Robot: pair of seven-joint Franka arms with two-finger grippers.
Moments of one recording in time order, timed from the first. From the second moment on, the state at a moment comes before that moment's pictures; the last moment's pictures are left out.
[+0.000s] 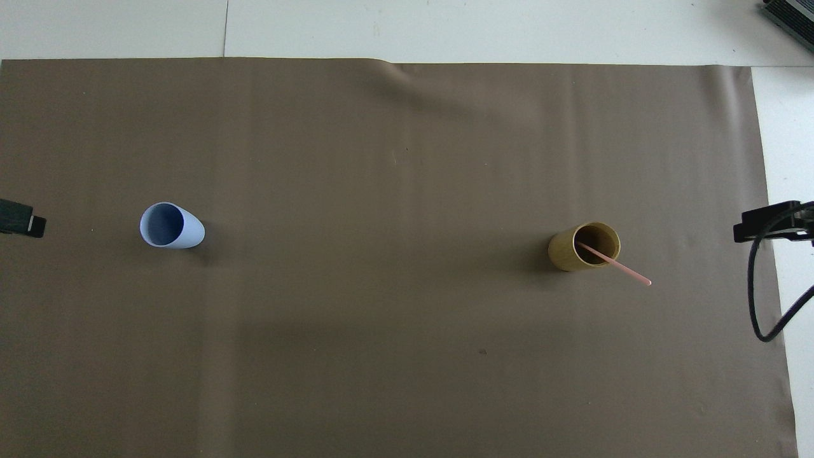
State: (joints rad) left arm -0.08 -0.02 0.08 -1.45 -0.03 1.39 0.13; right arm 0.07 -0.07 -0.14 -1.59 -0.02 1.49 0.01
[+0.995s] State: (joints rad) left arm -0.08 -0.02 0.08 -1.45 -0.03 1.40 0.10; right arm 0.08 -0.07 -0.13 -1.60 -0.02 1.49 0.01
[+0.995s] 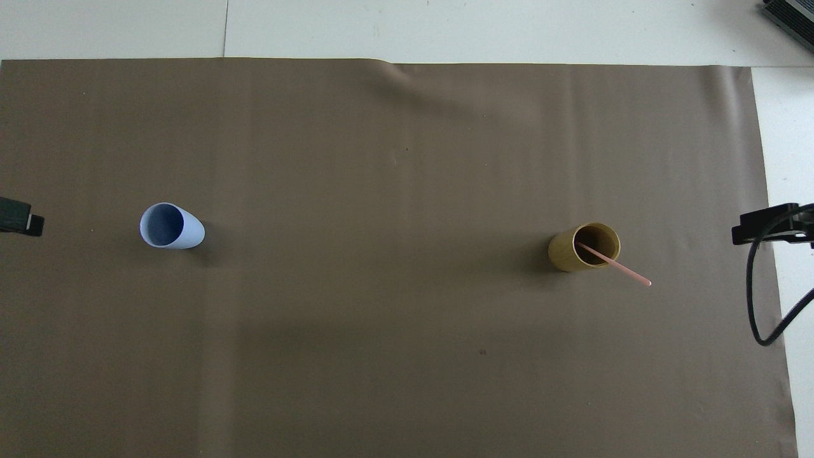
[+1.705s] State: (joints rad) left arm -0.08 -0.02 0.08 -1.47 -0.03 1.46 0.12; right arm 0.11 -0.09 -0.13 -1.64 -0.03 1.54 0.01
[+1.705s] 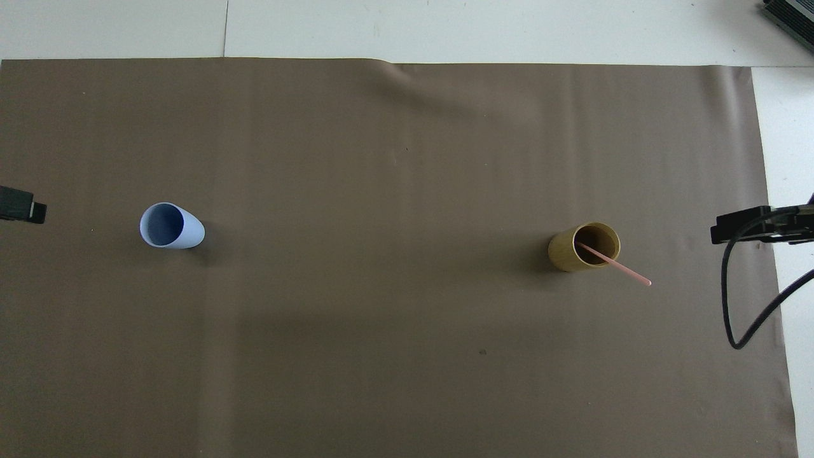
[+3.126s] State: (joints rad) left arm -0.05 0.08 0.08 -2.01 -0.03 2.12 0.15; right arm 0.19 -0.03 -0.12 -2.00 0.00 1.73 -0.15
